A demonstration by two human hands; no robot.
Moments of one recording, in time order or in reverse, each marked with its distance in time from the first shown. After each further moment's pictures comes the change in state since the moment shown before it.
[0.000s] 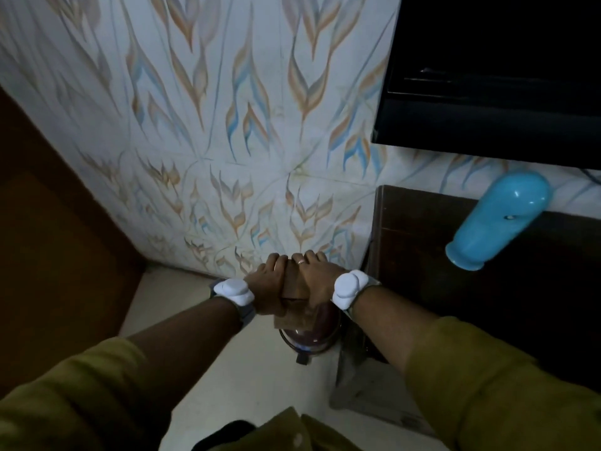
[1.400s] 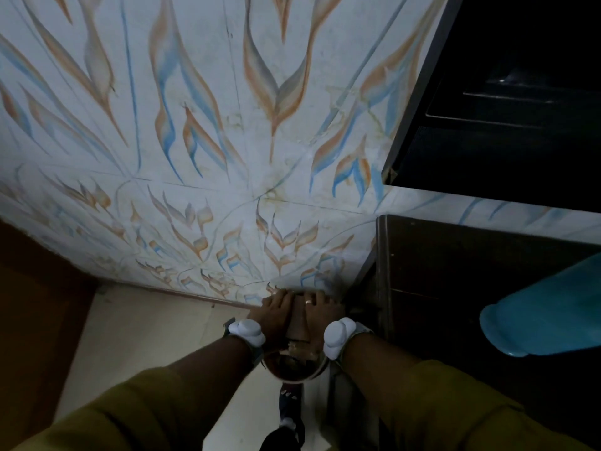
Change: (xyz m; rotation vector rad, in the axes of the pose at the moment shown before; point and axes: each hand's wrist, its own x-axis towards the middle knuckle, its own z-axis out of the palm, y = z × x) left_hand 0.185 -0.022 0.054 0.045 -0.136 0.164; right_hand 0.148 0.102 0.109 0.092 0.051 0.422
